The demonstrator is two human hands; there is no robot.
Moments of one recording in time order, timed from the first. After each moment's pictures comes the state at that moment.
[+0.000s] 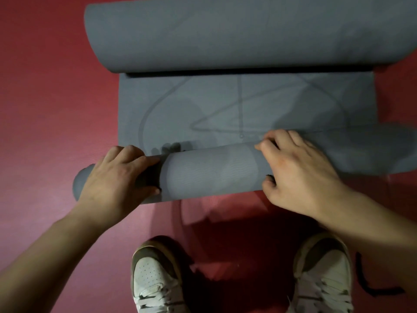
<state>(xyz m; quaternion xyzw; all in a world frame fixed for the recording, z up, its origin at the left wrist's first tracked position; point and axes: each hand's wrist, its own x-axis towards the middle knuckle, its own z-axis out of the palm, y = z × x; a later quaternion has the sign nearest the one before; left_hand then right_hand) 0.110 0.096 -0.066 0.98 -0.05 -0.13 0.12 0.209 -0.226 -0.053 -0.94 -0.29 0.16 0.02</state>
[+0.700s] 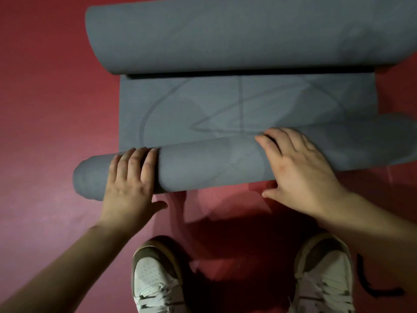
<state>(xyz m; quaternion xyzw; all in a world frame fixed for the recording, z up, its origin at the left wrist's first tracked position) 0.091 0.067 -0.090 0.99 0.02 -0.13 0.03 0.209 -0.236 -0.072 -0.94 -0.31 0.16 -0.01</state>
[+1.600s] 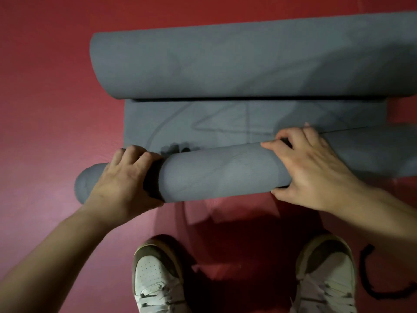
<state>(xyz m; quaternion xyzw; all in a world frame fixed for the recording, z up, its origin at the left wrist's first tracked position) 0.107 0.088 -0.071 0.98 0.01 -0.17 0.14 0.221 -0.253 -0.076 -0.93 -0.35 0.13 0.07</state>
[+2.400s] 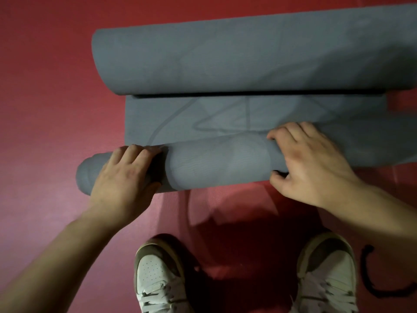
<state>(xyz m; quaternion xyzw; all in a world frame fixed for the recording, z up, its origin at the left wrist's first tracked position) 0.104 0.078 -0.067 0.99 0.02 -0.11 0.11 0.219 -0.239 -0.065 -0.94 -0.31 0.08 0.08</state>
